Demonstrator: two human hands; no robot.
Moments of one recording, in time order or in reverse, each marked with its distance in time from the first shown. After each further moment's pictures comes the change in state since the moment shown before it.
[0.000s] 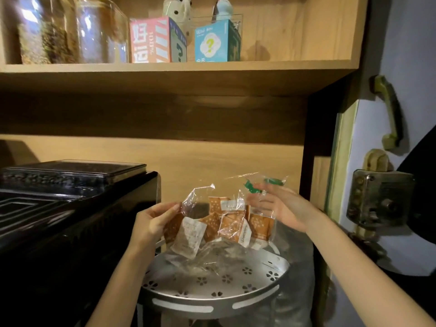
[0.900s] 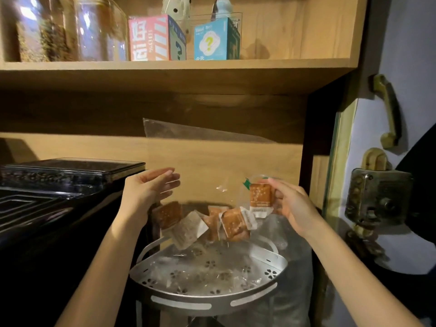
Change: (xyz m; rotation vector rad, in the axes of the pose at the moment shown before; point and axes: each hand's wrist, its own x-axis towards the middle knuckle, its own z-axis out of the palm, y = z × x) left_hand 0.016 0.055 0.007 -0.017 -0.016 0.179; right_hand -0.013 0.003 0.011 -0.121 0.251 -0.234
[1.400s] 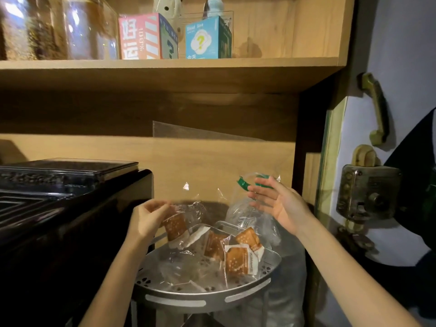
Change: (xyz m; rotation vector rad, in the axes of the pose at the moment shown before) left_hand -0.026 -0.042 0.005 0.156 0.038 -0.170; right_hand 0.002 0.008 -0.004 0.292 0.007 0.092
